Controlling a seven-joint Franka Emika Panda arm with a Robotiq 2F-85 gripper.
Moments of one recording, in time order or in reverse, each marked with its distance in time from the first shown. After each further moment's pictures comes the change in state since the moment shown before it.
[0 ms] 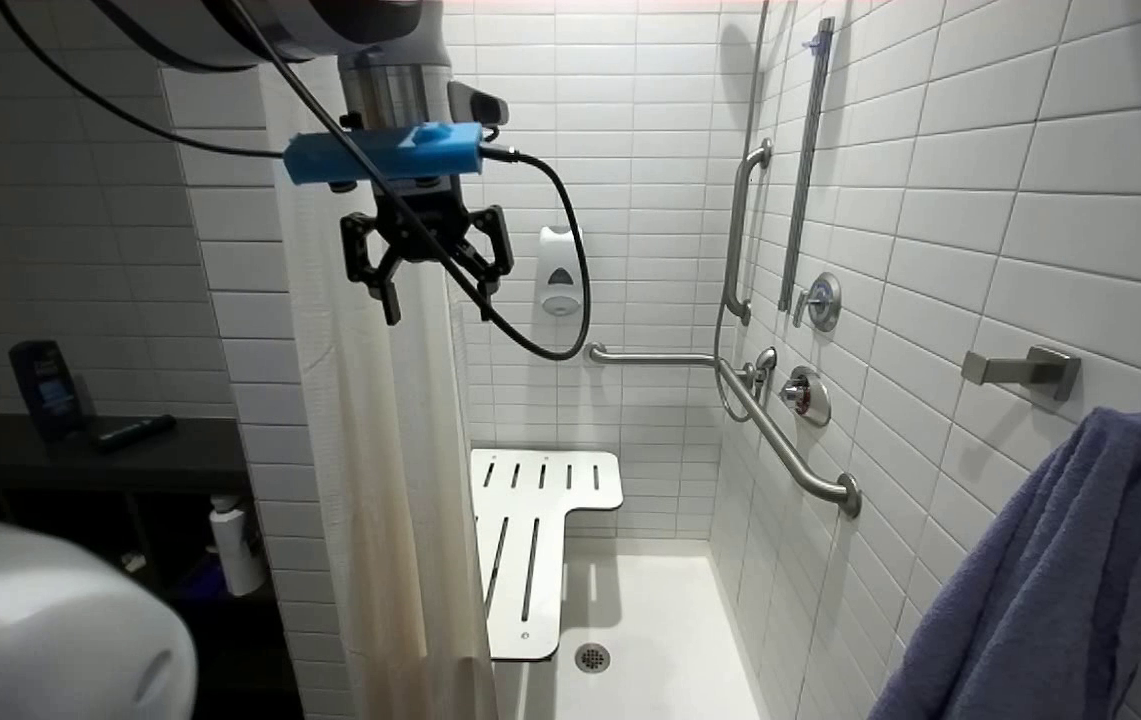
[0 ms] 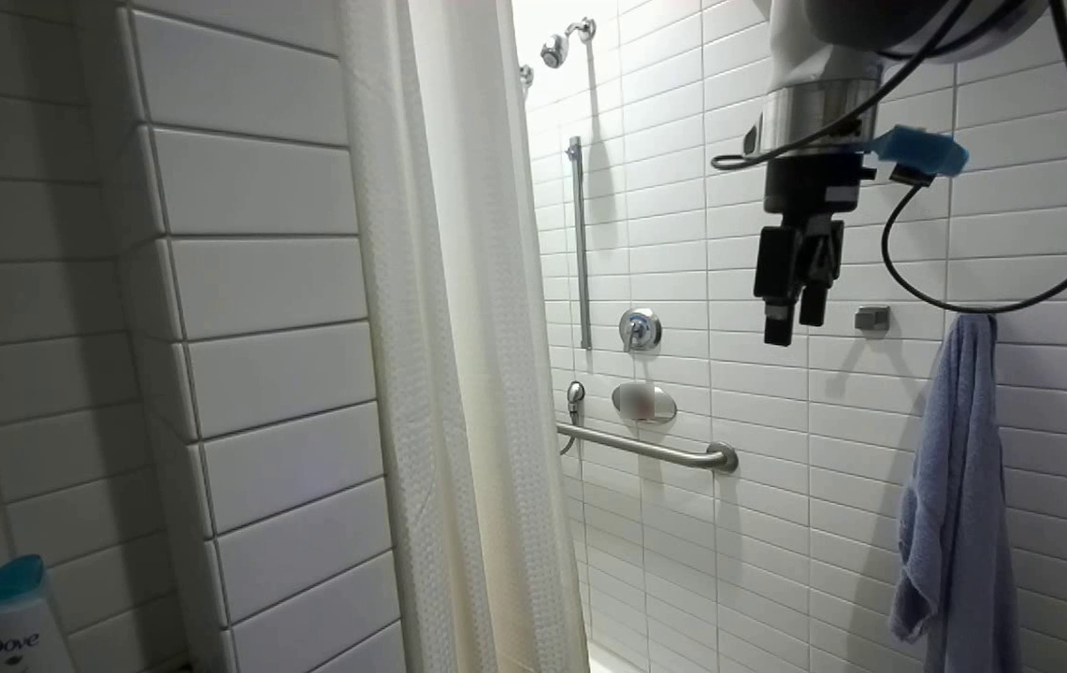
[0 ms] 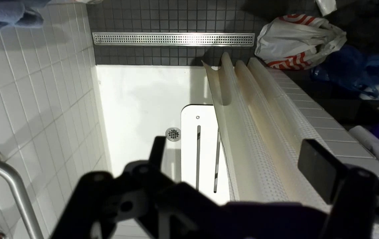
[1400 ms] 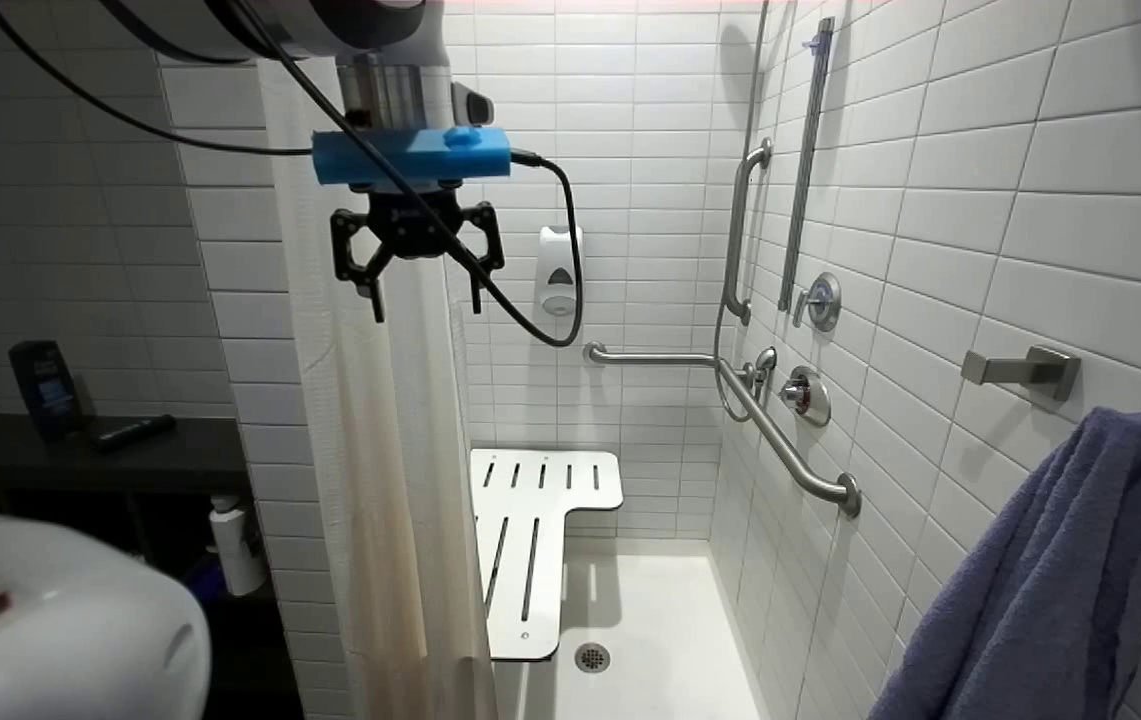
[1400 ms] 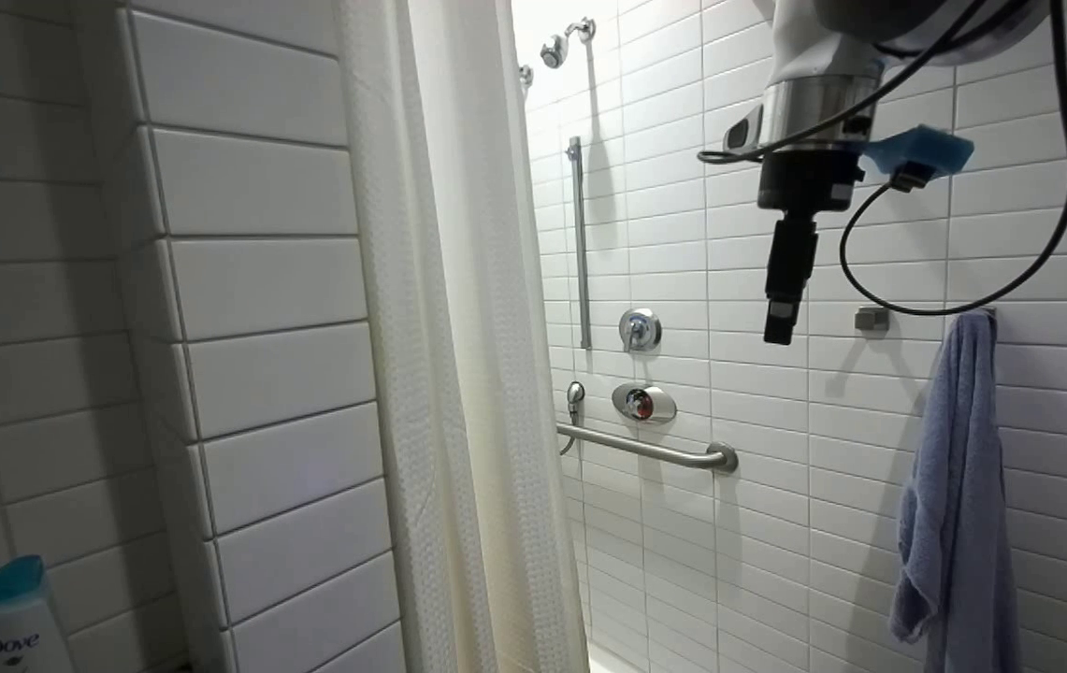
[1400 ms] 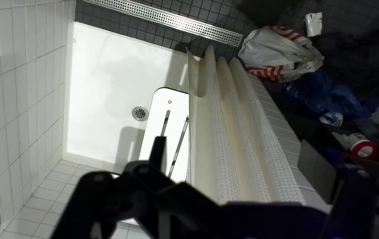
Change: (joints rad) arm 0.081 -0.007 -0.066 -0.005 0.022 0.027 -0.252
